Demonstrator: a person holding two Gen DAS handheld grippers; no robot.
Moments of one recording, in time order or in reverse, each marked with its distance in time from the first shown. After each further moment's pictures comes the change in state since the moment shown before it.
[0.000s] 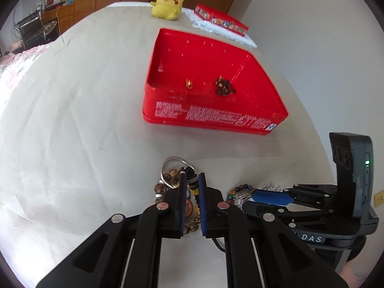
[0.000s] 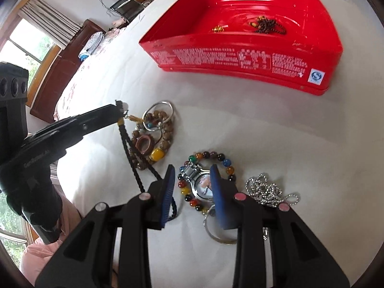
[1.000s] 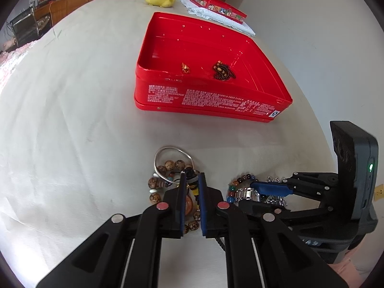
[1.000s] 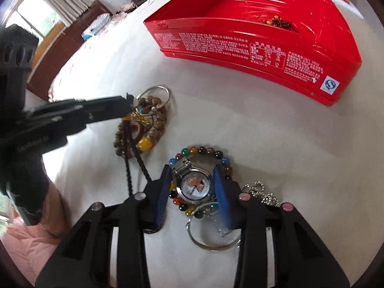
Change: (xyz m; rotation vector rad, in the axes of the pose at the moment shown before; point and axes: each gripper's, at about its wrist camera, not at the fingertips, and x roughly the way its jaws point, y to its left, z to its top) left arm 0.019 0.003 -0.004 0.012 0.057 -0.025; right arm 0.007 0.000 -0.001 -0.109 0.018 -0.013
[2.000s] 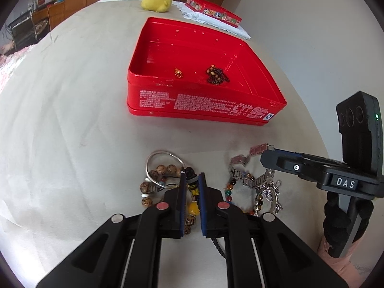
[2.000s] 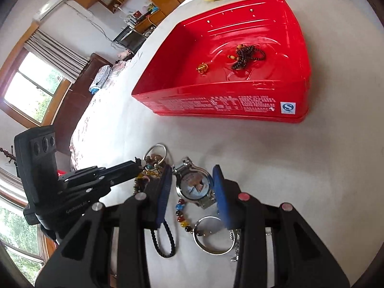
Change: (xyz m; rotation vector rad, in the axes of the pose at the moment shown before) left arm -0.002 -0.007 0.001 0.011 -0.035 -0.016; right arm -0.037 -0.037 0.018 0.196 -0.202 0.133
